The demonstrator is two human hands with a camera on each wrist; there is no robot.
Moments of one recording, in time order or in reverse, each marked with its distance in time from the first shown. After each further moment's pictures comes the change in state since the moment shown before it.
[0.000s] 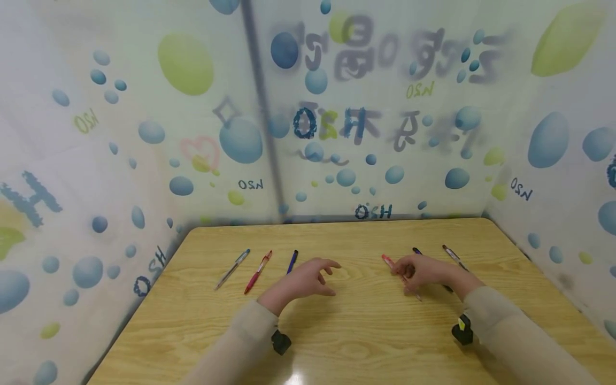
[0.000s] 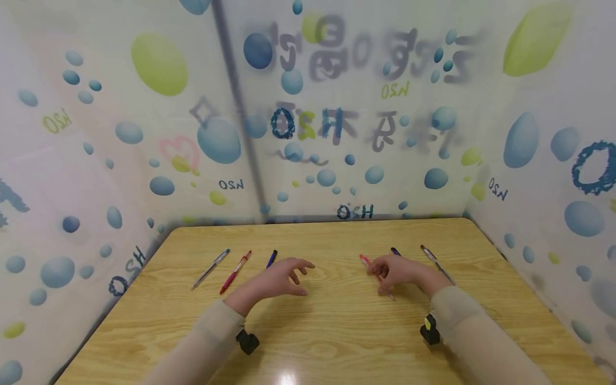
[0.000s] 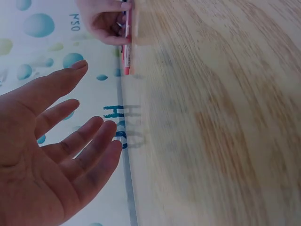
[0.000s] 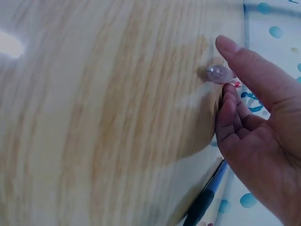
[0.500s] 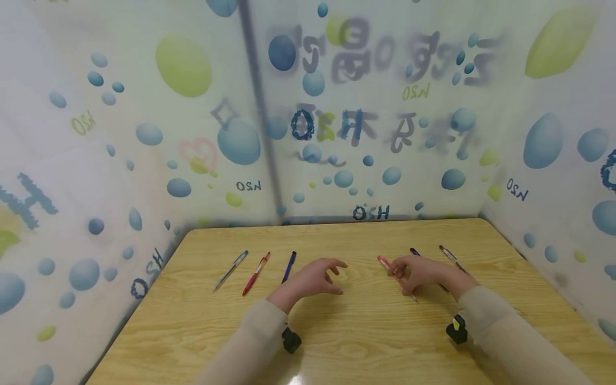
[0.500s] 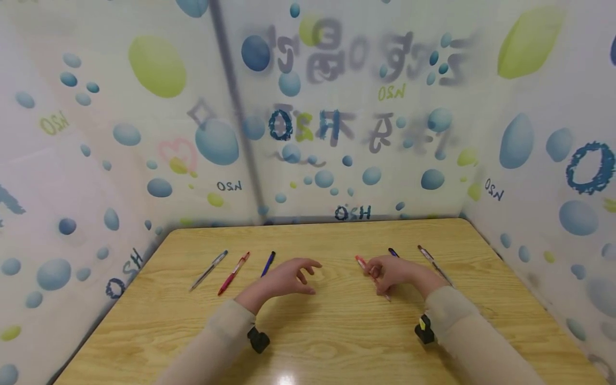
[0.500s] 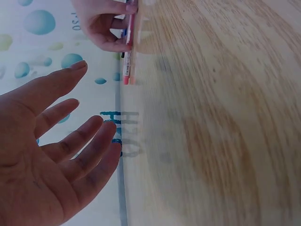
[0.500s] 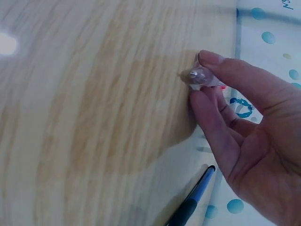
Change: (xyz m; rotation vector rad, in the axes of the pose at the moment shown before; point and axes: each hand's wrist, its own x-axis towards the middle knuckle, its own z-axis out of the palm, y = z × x) left_hand 0.018 0.003 0.012 -0.036 0.004 0.014; right_hand -0.002 -0.017 0.004 -0.051 0.006 0.084
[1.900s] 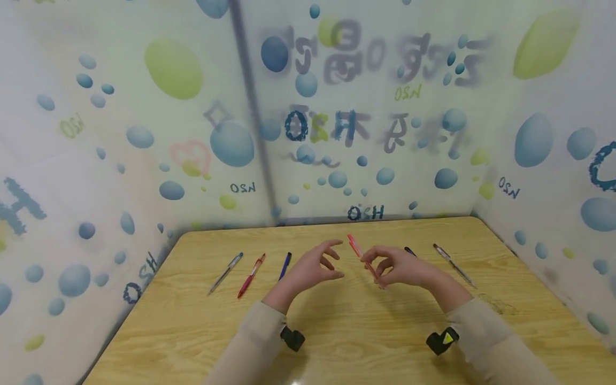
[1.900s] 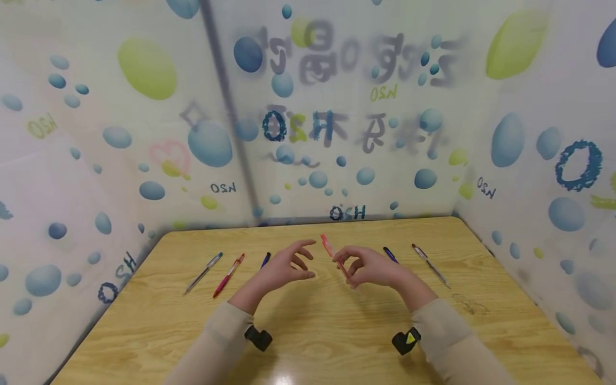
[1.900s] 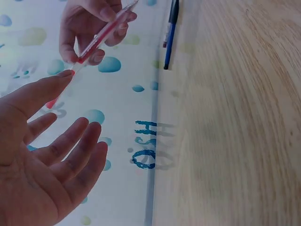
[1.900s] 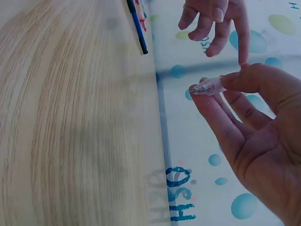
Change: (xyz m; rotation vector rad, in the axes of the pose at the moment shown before) left_hand 0.001 0.021 -0.012 -0.198 0.166 0.054; right_hand -0.020 -0.066 0.012 0.370 0.059 -0.294
